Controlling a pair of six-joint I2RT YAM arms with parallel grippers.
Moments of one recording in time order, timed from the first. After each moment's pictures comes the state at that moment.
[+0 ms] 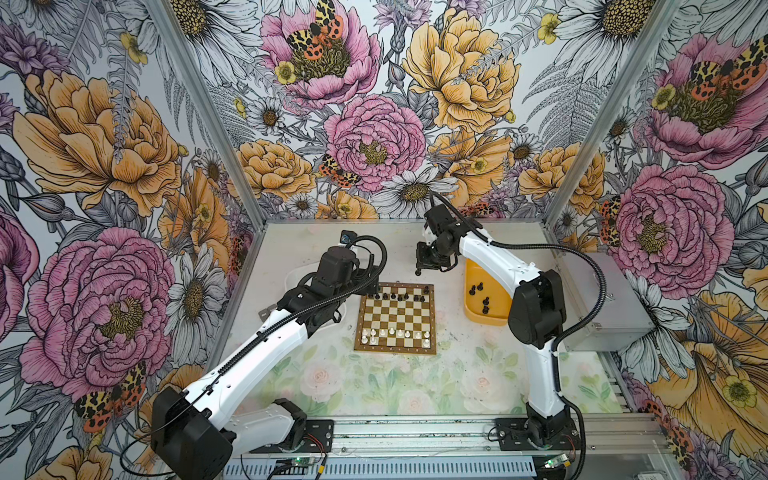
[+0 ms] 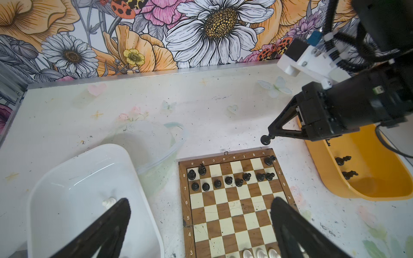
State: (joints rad) left arm -0.56 1.18 1.04 -0.43 -0.26 -0.24; right arm 0.47 2.14 1.98 -0.99 -0.24 0.48
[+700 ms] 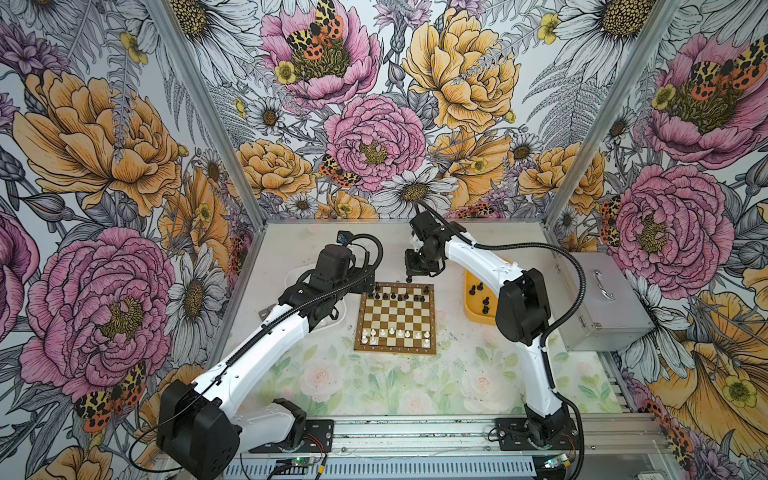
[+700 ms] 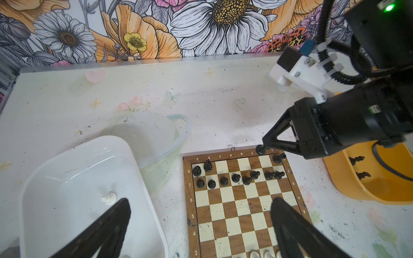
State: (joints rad) left arm -0.49 1.22 1.03 -0.41 -0.19 -0.25; right arm 0.53 2.23 2.05 -1.01 -0.23 0.48
